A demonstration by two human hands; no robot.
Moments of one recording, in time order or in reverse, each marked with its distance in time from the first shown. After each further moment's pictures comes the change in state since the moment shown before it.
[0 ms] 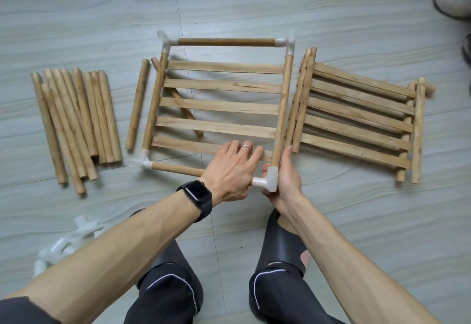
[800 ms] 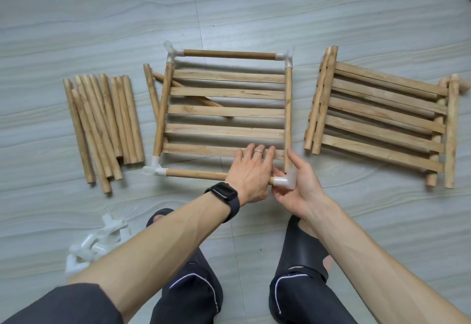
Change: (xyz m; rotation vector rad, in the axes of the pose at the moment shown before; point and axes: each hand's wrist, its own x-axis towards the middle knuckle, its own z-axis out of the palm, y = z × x) left_hand 0.011 0.004 0.029 -0.141 -0.111 -0.170; right_hand -0.011 -0.008 0.009 0.194 -0.259 0.266
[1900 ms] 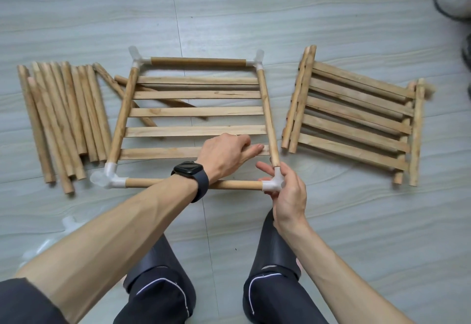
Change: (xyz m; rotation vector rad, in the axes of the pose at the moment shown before) left_hand 0.035 -0.028 -0.009 -0.349 0.291 -0.034; right_hand -0.011 0.024 -0.026 -0.326 0.177 -0.624
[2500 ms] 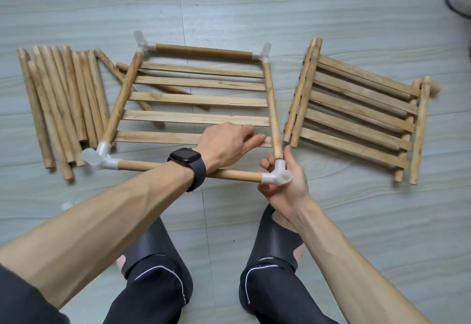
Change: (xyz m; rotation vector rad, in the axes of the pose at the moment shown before) left_hand -0.003 0.011 -0.017 0.069 -0.030 0.019; right_hand 0.013 -0.025 -0.003 0.306 -0.257 0.449
